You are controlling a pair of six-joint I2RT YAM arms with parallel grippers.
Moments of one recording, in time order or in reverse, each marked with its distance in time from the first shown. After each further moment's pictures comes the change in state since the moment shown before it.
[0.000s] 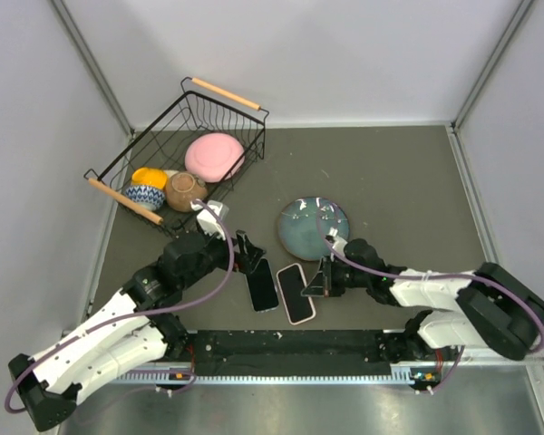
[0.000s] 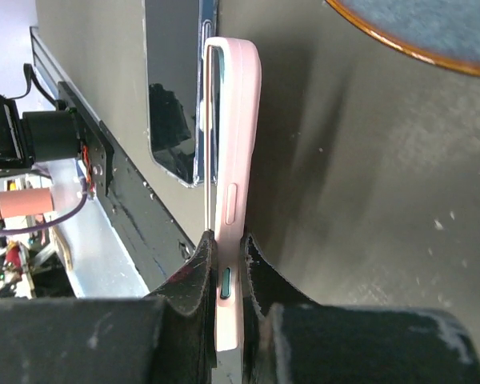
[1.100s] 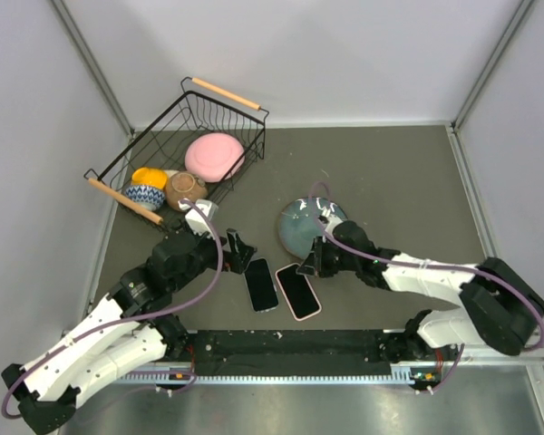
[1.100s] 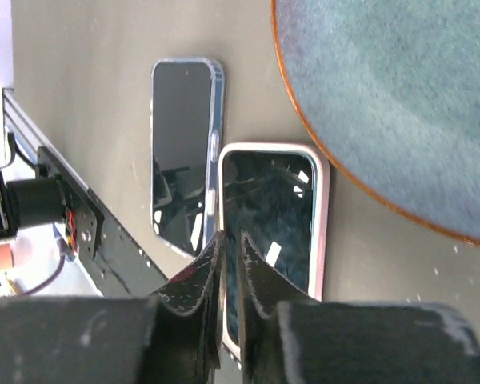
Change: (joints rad) left arm 0.000 -0.064 0.073 -0.157 -0.069 0.004; right arm 0.005 0.042 0.220 -0.191 0.161 -0.086
